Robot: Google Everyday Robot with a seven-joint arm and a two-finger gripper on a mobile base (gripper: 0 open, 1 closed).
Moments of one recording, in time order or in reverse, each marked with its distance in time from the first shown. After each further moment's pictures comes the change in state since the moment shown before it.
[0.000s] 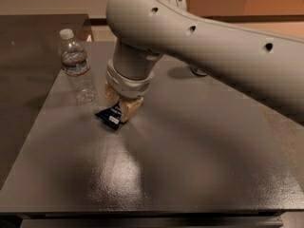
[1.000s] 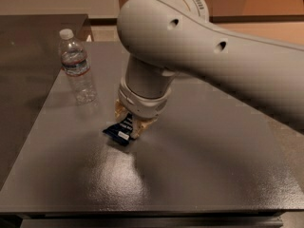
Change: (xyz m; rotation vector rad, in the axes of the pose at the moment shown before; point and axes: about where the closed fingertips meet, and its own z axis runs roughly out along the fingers) arm -0.017 0.068 -0.022 -0.074 0.021 -0.030
